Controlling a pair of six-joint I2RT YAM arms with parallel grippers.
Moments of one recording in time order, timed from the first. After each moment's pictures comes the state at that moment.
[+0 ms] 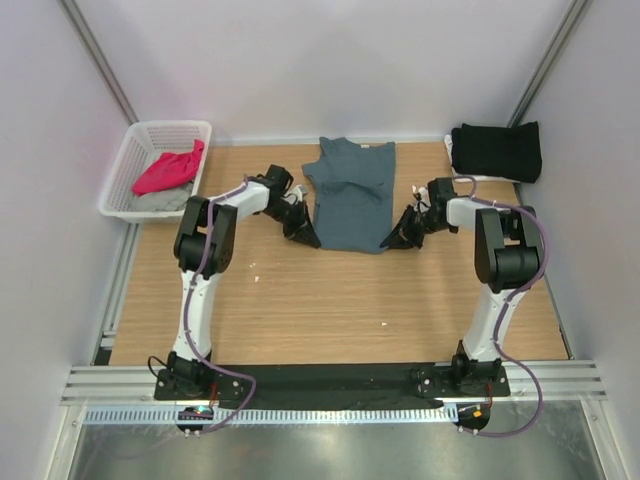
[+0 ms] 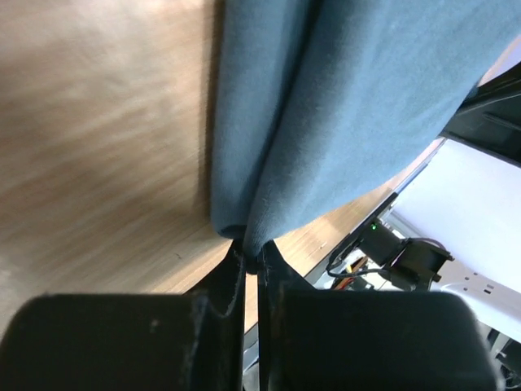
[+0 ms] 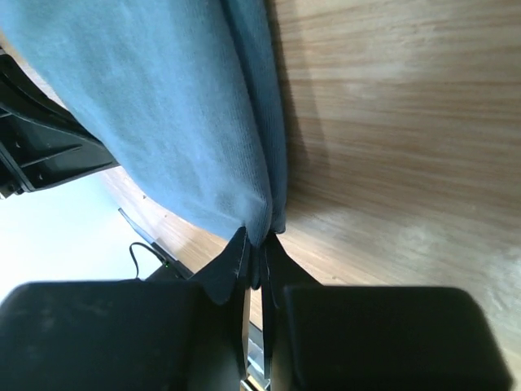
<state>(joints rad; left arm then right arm) -0.35 2.30 1.68 -0.67 0.76 -0.53 0.06 1.96 1.16 -0.43 -0.69 0.57</state>
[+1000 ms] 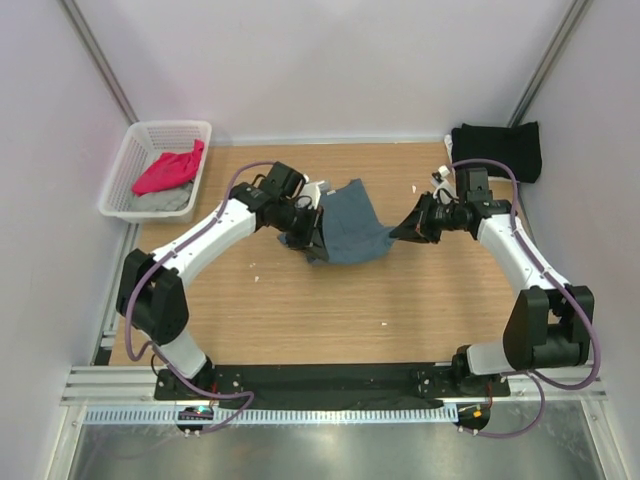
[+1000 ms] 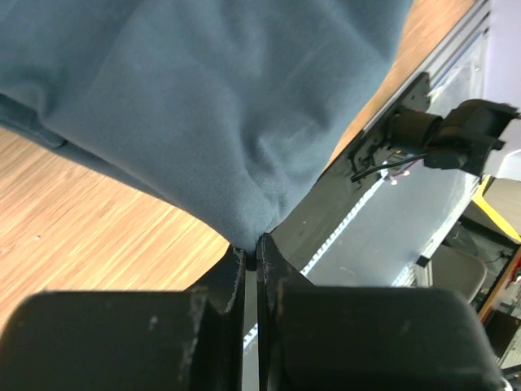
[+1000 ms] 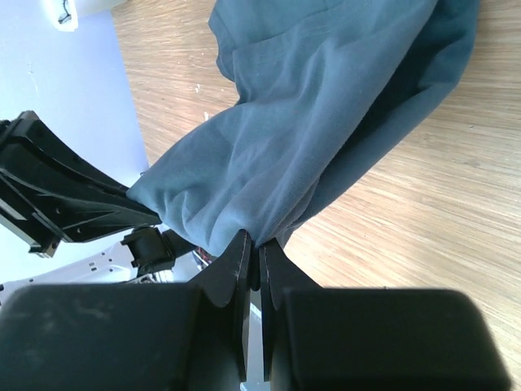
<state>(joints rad) -0.59 1.67 1.42 -0.77 0.61 -0.35 0.05 1.40 1.06 -0.61 -0.75 0.53</state>
